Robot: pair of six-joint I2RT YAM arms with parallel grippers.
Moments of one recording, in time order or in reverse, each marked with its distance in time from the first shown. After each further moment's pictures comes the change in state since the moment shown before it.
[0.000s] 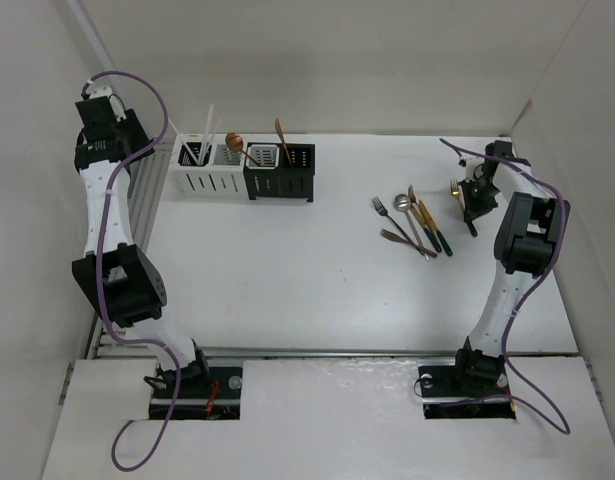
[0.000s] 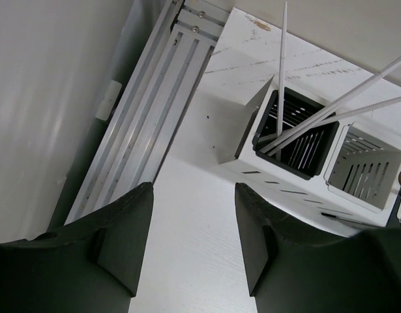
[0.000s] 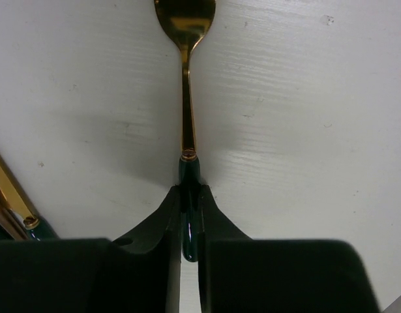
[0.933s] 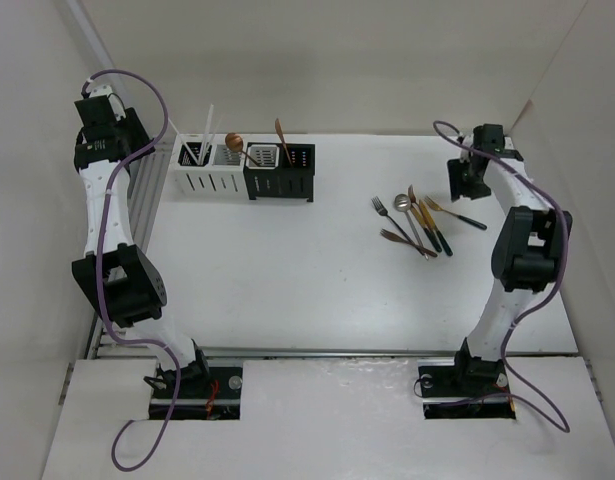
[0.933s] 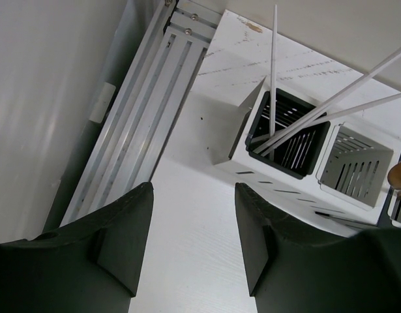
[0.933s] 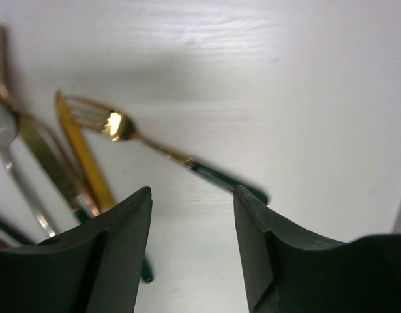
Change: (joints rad) left arm 0.000 0.000 0.007 0.000 0.021 -0.005; right arm 0.132 -0.222 -0.111 0.102 0.130 0.240
